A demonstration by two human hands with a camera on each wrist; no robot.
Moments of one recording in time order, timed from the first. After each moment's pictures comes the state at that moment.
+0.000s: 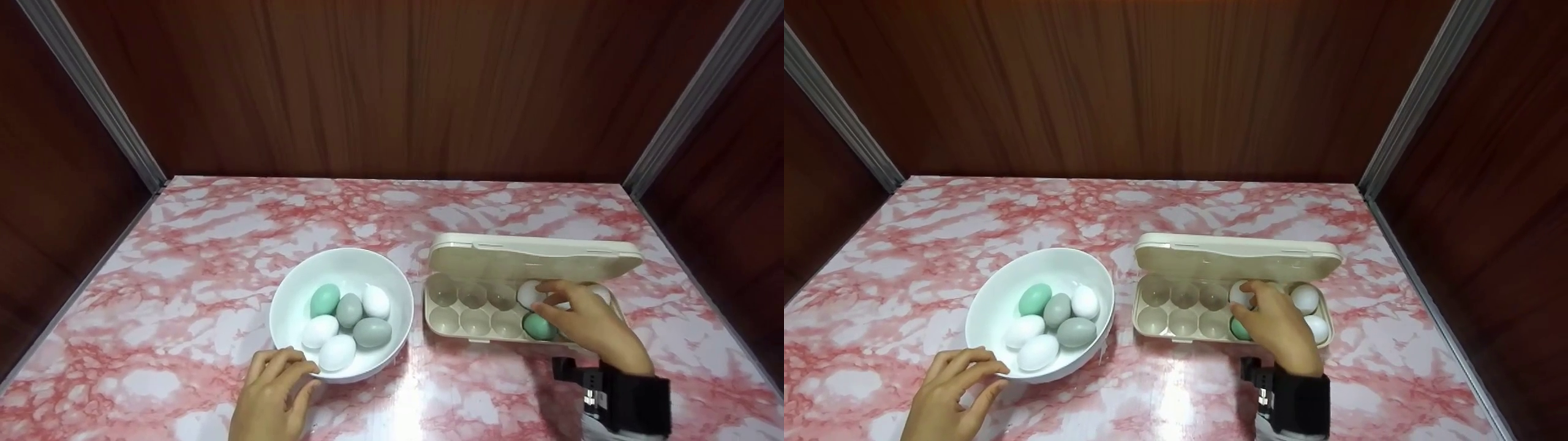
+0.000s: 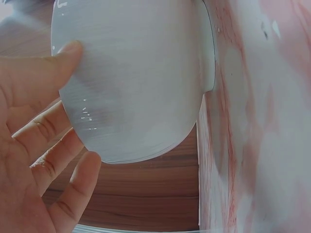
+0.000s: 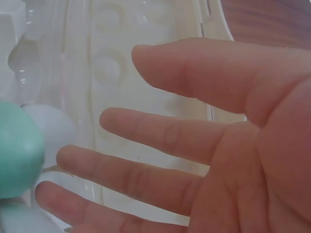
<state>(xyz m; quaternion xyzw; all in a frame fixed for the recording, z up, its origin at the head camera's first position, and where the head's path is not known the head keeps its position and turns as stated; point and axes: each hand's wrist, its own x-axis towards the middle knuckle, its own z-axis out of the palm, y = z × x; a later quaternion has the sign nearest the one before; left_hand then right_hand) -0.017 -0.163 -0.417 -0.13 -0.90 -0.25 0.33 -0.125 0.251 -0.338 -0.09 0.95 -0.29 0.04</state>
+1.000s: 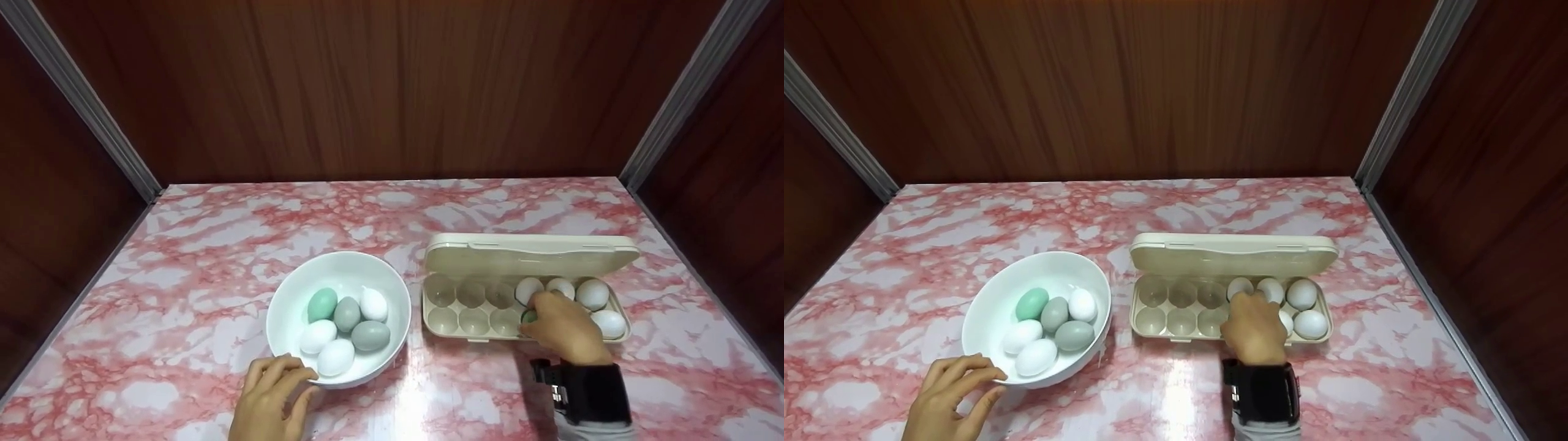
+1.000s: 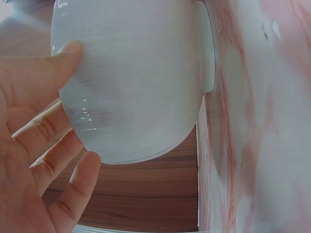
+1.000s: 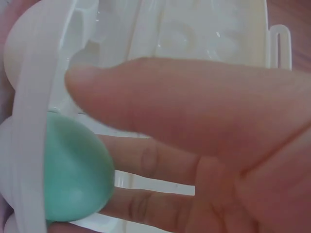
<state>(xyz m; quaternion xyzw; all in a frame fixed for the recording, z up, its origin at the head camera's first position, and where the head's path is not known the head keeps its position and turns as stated) -0.020 -0.167 -0.421 -0.16 -0.89 -0.25 0.35 -0.128 0.224 -0.351 -0.03 0.98 -0.19 0.07</state>
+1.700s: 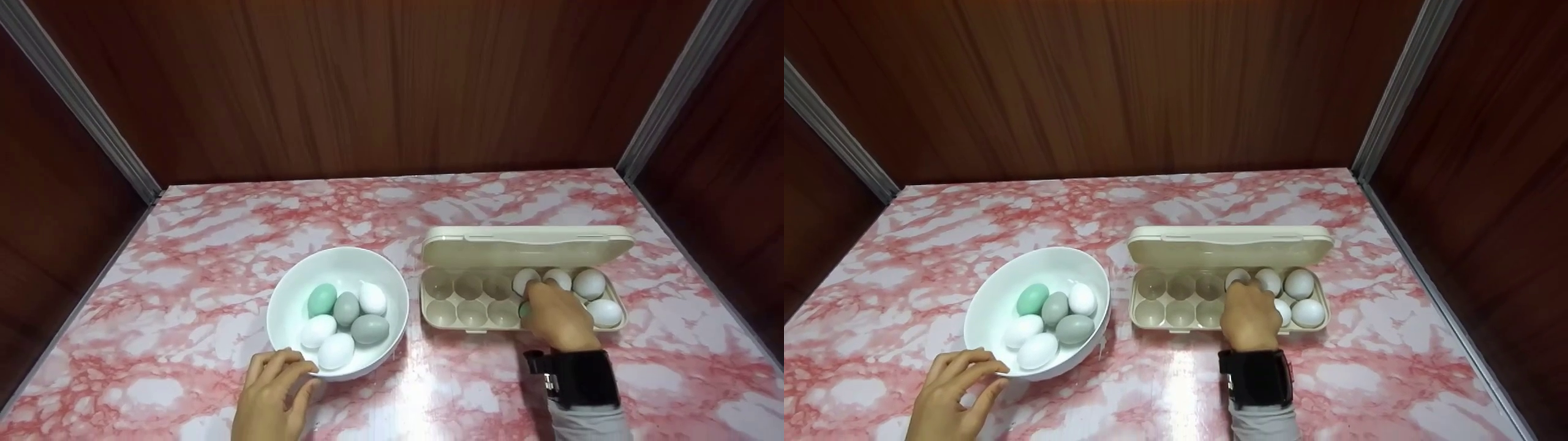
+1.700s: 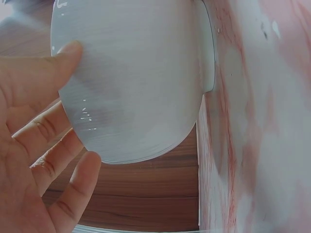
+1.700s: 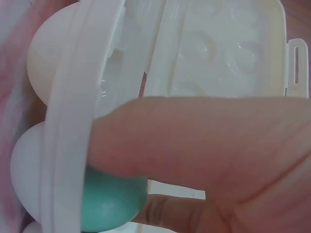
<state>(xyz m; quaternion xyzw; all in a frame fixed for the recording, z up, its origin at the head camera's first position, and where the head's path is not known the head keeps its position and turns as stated) -0.016 -0.162 -0.417 -0.13 -0.90 -0.27 0.32 -0.127 0.219 -0.358 0.00 0.98 -0.16 0.07</state>
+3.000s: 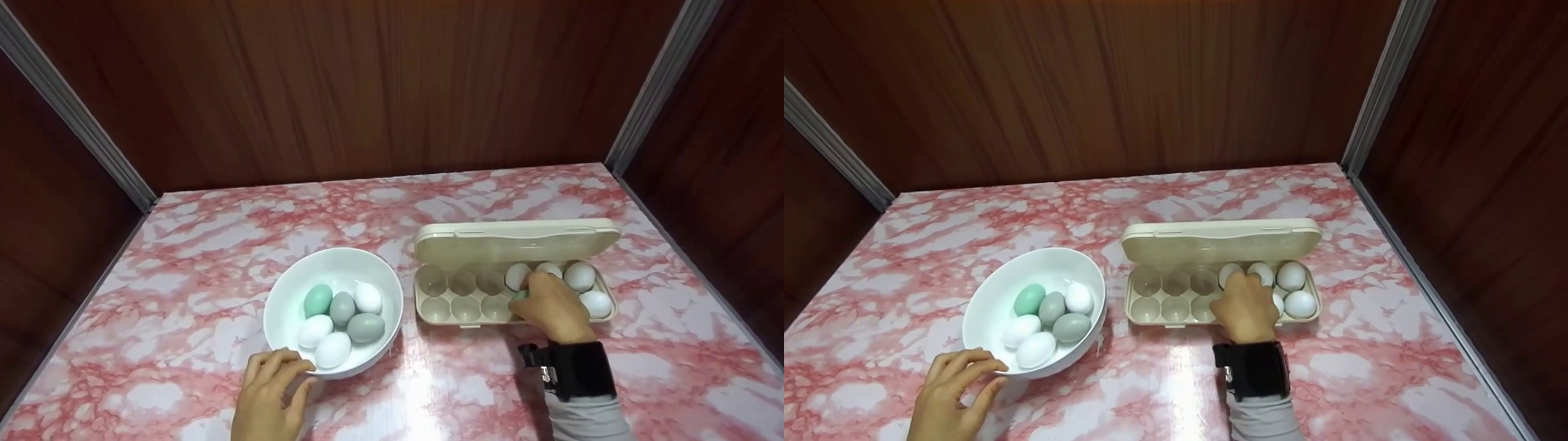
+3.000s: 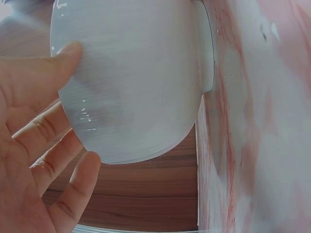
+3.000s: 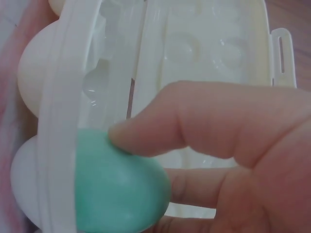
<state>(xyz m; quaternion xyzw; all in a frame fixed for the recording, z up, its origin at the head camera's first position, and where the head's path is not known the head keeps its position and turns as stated) -0.016 -0.161 -0.415 -0.13 -0.90 -0.26 0.32 -0.124 0.225 -0.352 0.03 0.97 -0.24 0.05</state>
